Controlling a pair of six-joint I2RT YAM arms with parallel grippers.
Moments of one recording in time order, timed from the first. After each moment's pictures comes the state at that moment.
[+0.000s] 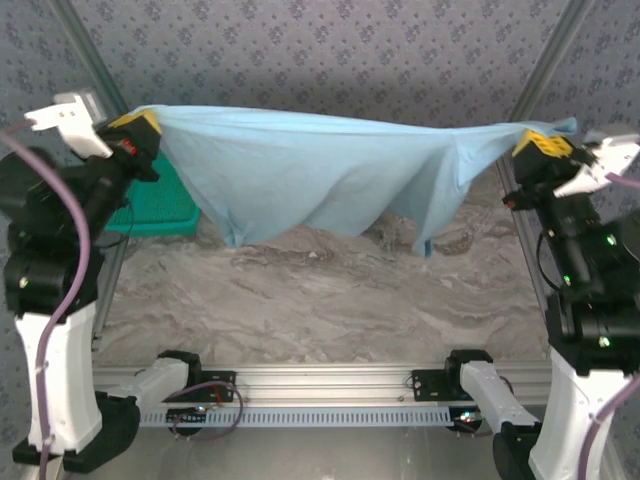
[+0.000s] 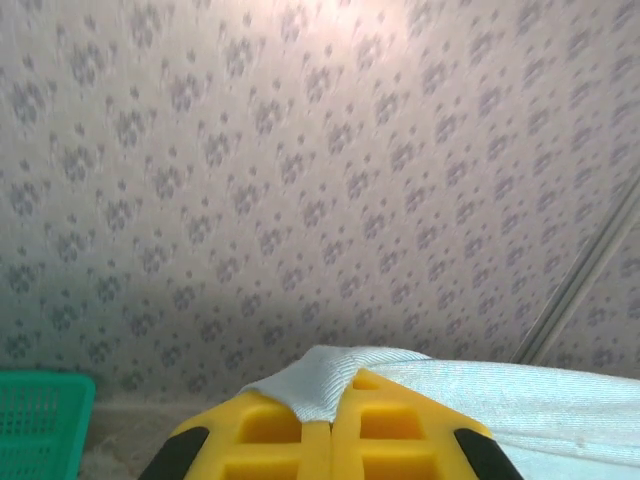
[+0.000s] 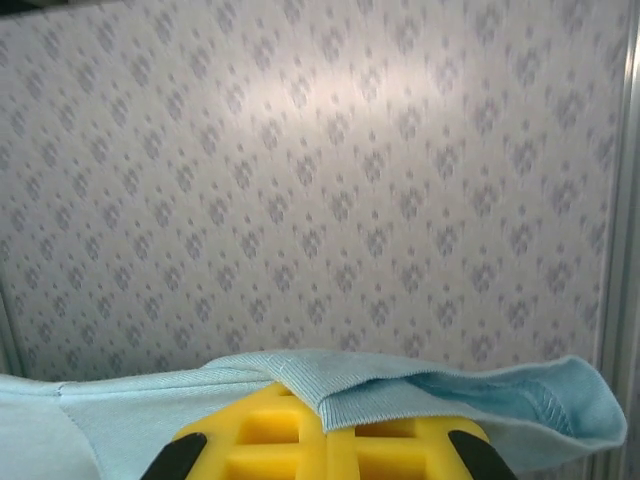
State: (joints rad) left arm -0.17 1.03 1.85 -0.71 0.12 -0.35; right arm -0.02 0.84 1.72 -0.60 -0.19 0.09
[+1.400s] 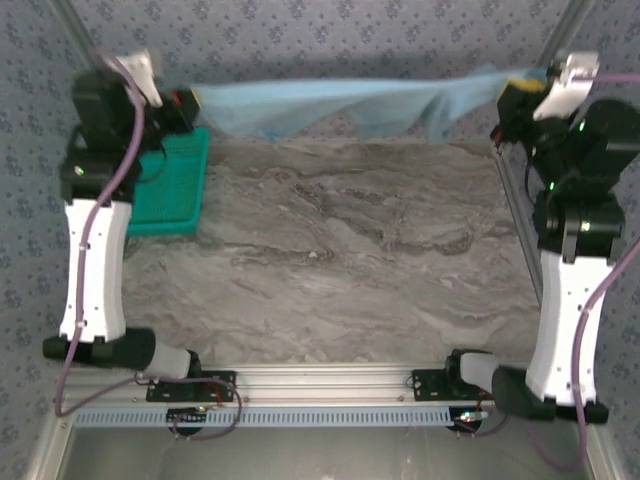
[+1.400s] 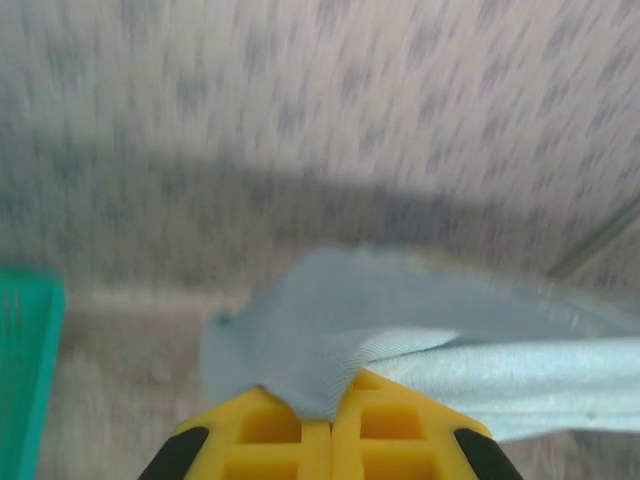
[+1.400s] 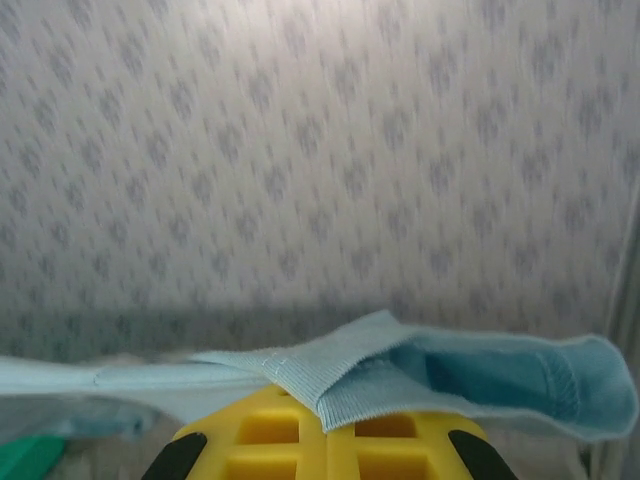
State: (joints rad) left arm -0.10 1.35 1.80 -0.74 0.29 -0.38; right arm -0.07 1.13 1.76 -0.61 -0.23 0.13
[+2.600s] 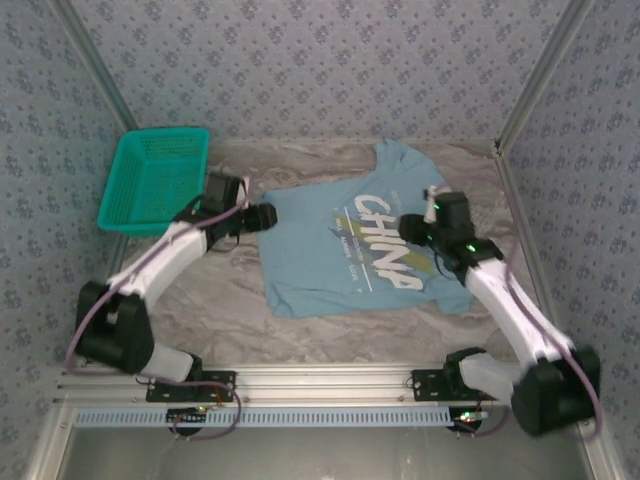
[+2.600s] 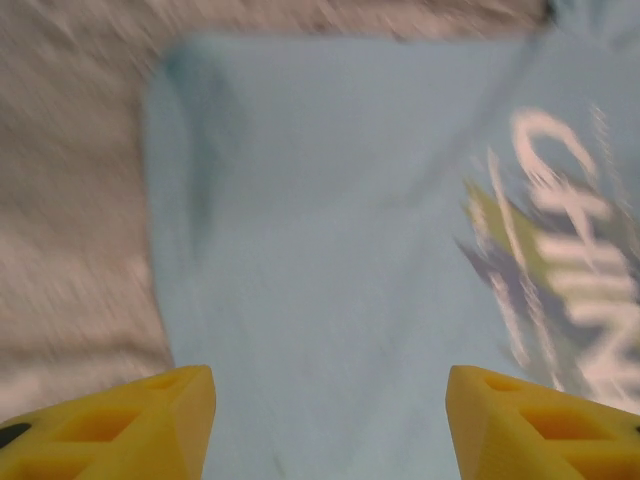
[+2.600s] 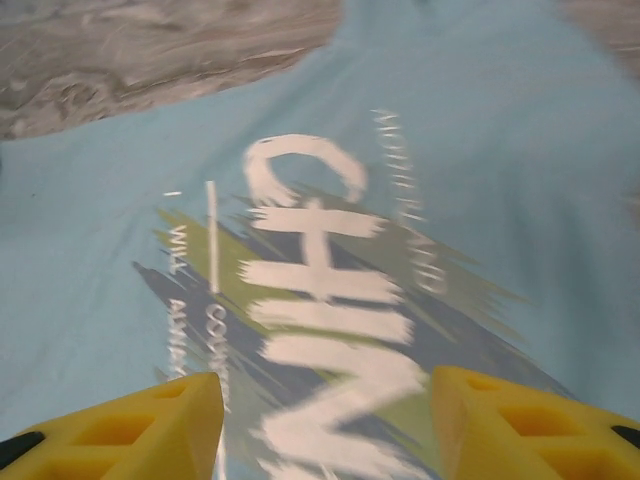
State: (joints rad) left arm -0.34 1.52 1.13 -0.42 0.13 -0.44; right arm 0.27 1.21 0.86 -0.34 -0.02 0.26
